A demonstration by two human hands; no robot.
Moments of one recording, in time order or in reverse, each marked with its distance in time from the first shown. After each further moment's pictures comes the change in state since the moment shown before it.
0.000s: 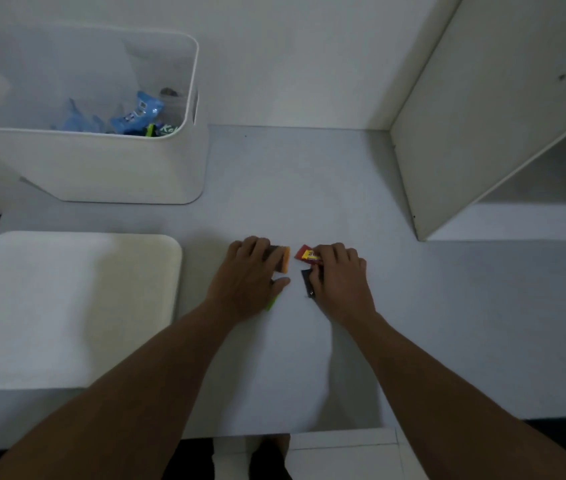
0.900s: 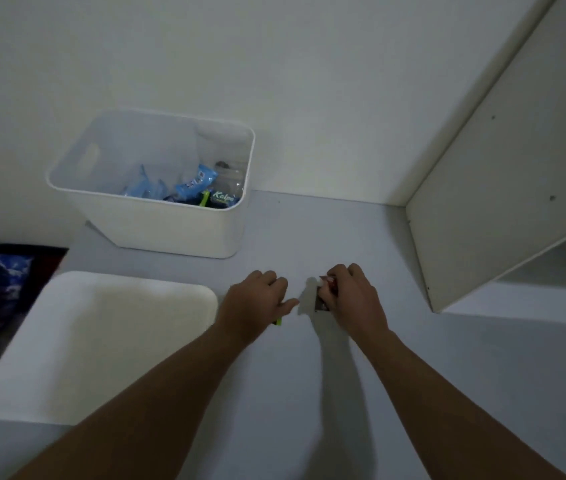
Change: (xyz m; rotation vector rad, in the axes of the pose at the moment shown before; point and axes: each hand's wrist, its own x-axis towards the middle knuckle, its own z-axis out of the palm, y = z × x) left_hand 0.014 -0.045 -0.062 -0.097 0.175 -0.137; right_hand 0.064 -0.049 -0.071 0.193 -0.088 0.057
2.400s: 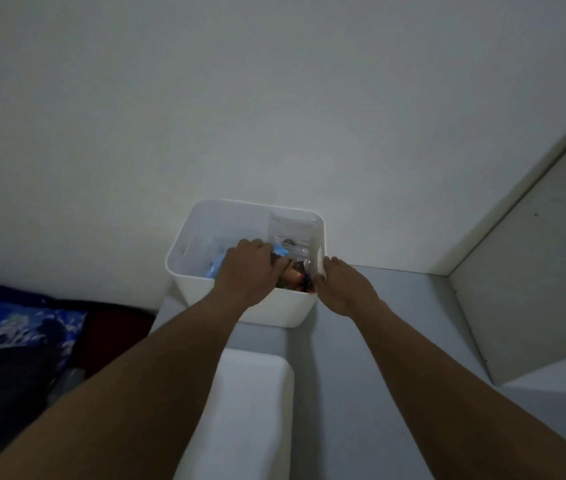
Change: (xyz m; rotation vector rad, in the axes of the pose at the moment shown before) left_hand 0.081 -0.182 -0.154 -0.038 -0.083 -0.308; right_hand 0.120 -0.201 -0.038 -0.091 -0.209 -0.034
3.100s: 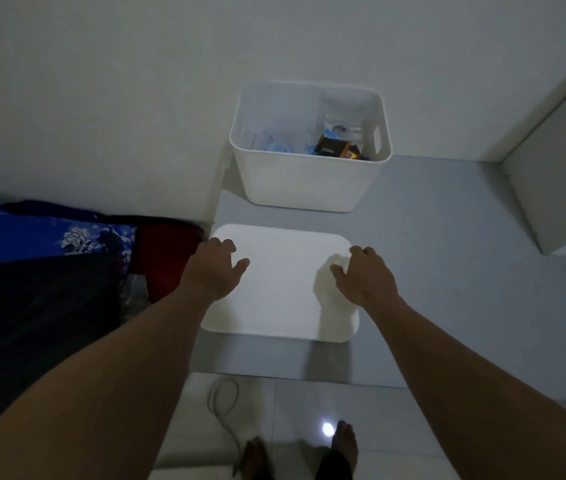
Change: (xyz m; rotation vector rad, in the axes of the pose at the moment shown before) left_hand -0.241 -0.146 0.027 -0.098 -0.337 -0.326; right_hand -0.165 -0.066 0.163 0.039 -0.019 0.272
